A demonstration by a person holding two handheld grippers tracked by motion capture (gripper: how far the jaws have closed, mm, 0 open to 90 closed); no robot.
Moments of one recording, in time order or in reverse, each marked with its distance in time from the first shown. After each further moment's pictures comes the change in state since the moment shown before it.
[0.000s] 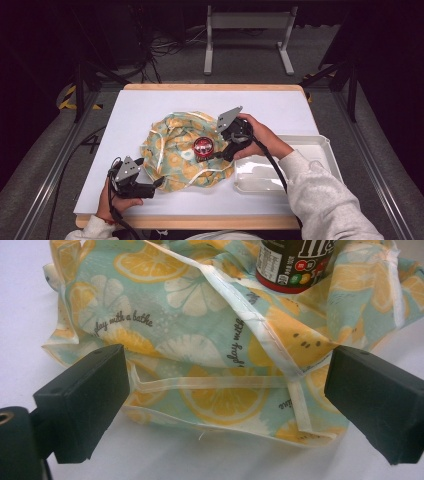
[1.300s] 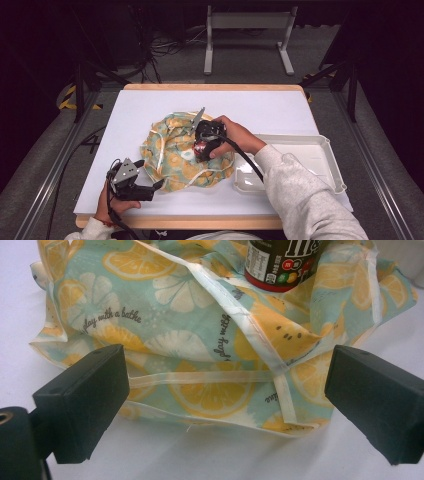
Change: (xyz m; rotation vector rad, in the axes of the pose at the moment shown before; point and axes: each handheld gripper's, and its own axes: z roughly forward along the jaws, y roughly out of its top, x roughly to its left) left arm -0.001 -0.002 -0.005 -0.005 -0.027 0.009; right arm -0.009 0.034 0.068 0.236 0.076 0.031
